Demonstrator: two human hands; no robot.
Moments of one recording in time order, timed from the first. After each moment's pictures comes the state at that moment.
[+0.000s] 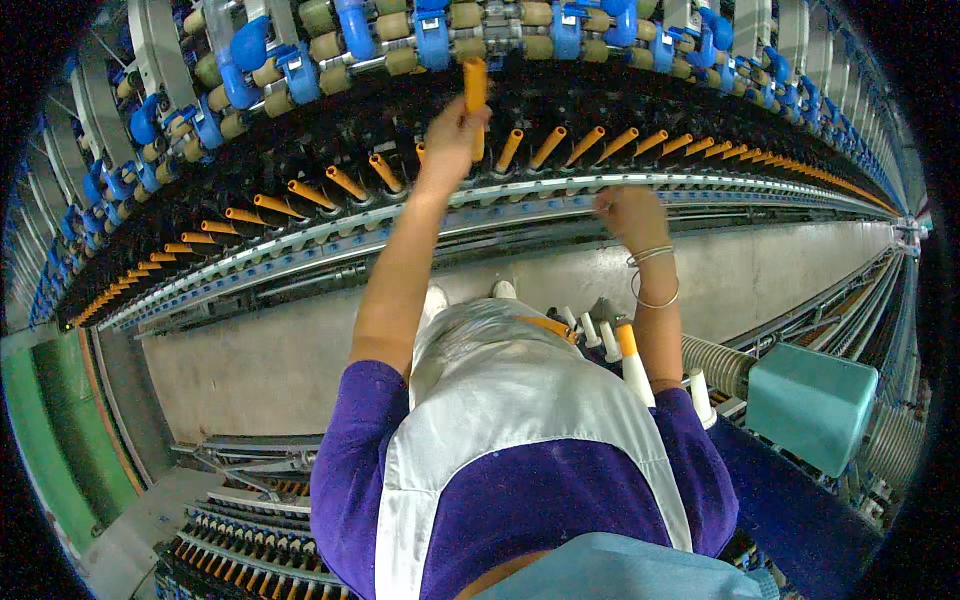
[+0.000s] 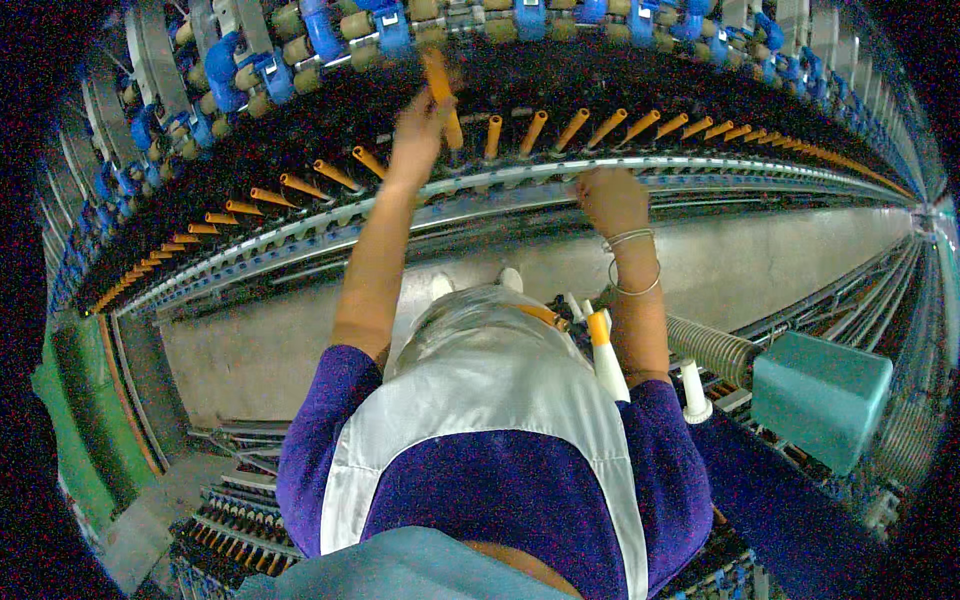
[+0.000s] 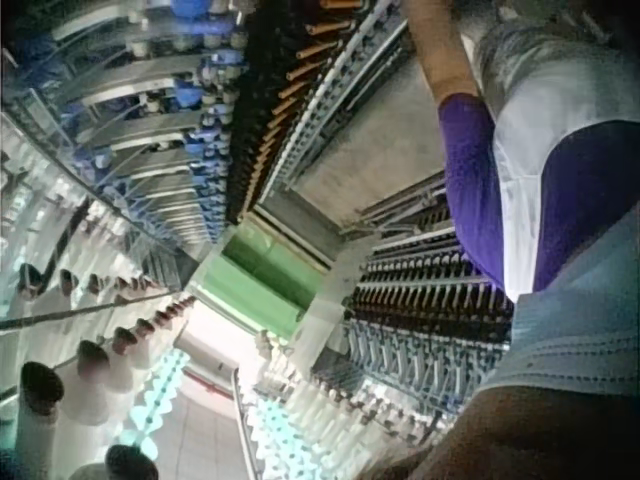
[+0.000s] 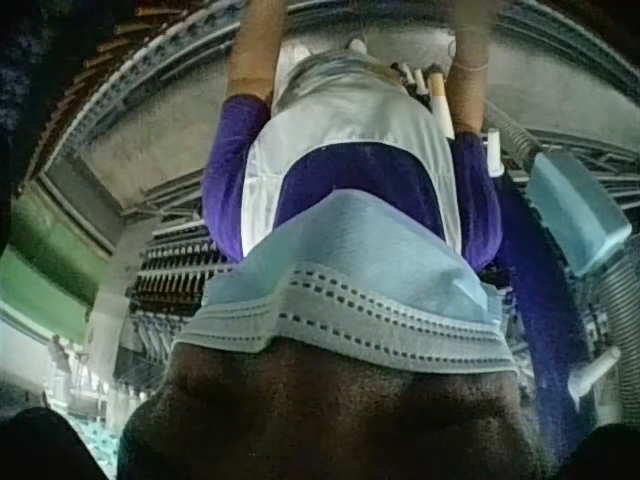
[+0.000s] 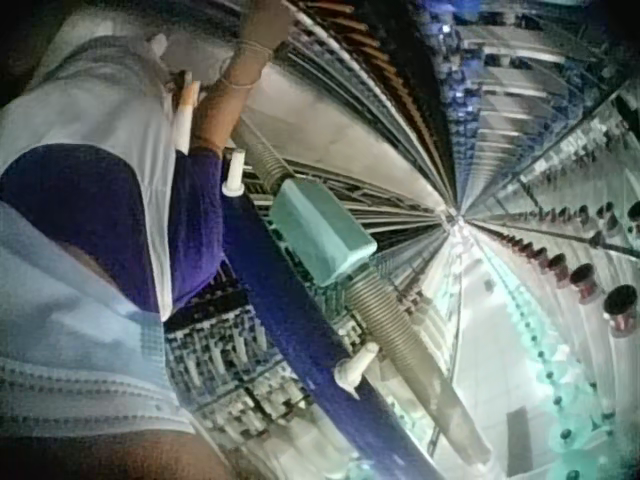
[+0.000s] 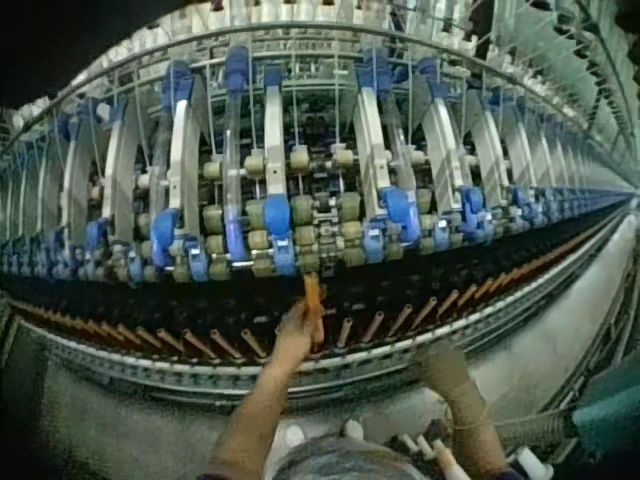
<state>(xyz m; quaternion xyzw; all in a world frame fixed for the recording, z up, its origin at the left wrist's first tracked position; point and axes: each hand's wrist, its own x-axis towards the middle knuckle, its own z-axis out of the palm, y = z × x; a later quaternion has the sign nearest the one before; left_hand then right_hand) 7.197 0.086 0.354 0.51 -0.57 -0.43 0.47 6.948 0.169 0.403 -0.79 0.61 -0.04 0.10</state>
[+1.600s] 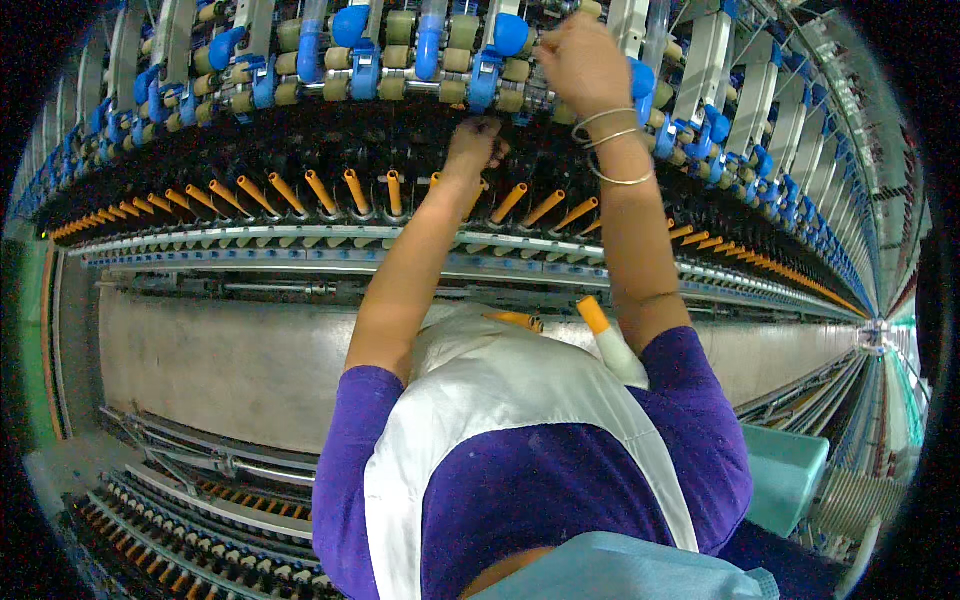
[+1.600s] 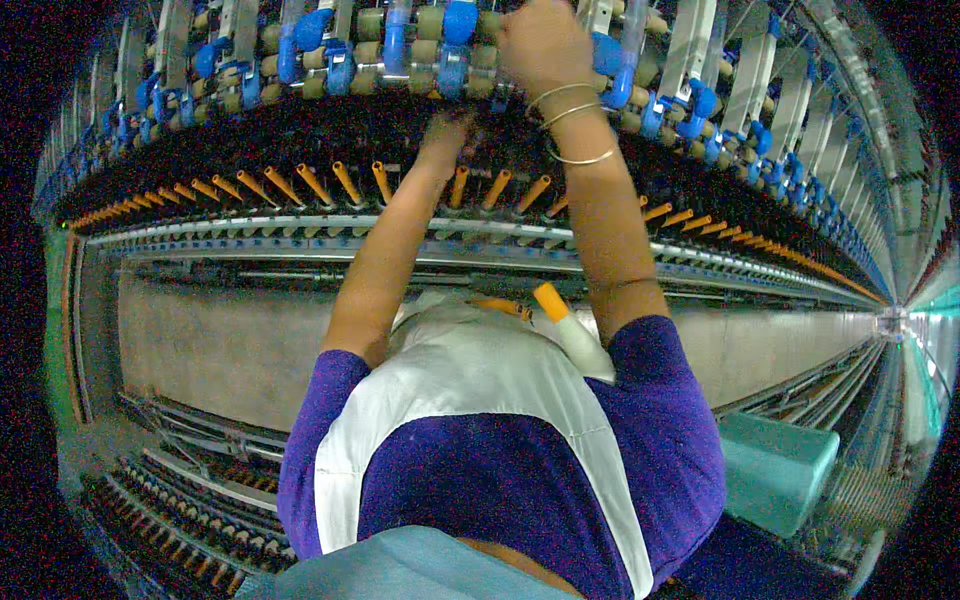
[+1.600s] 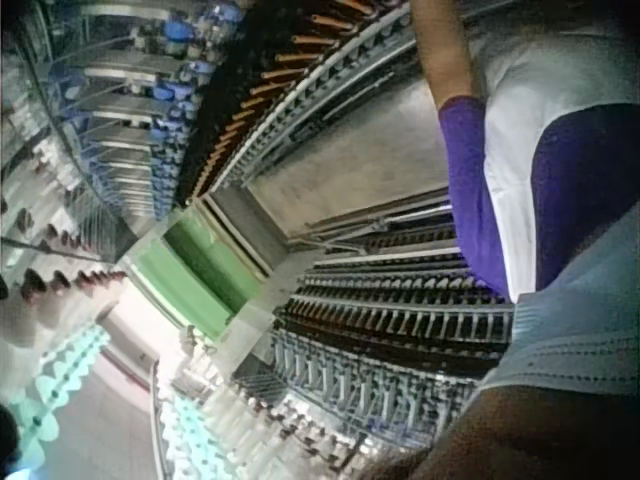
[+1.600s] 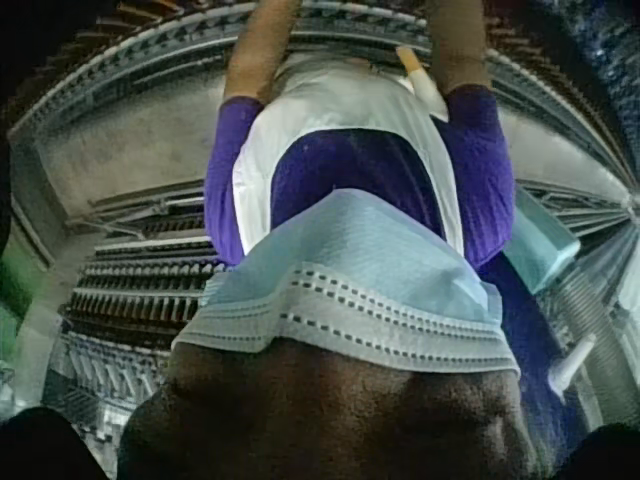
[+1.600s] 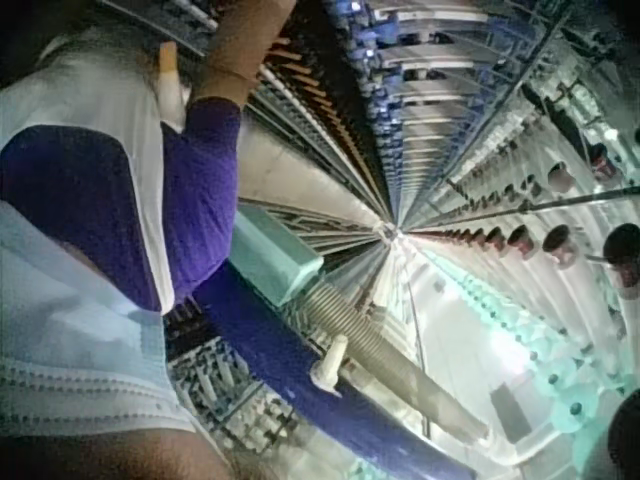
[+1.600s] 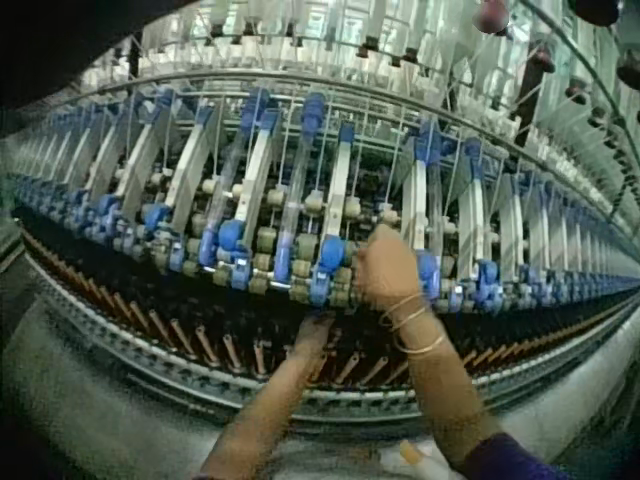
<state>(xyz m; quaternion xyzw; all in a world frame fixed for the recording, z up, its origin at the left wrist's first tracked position) 7.183 0.040 0.370 0.47 -0.34 -0.60 0.55 7.076 0.018 0.544 -0.82 0.44 -0.27 -0.24</state>
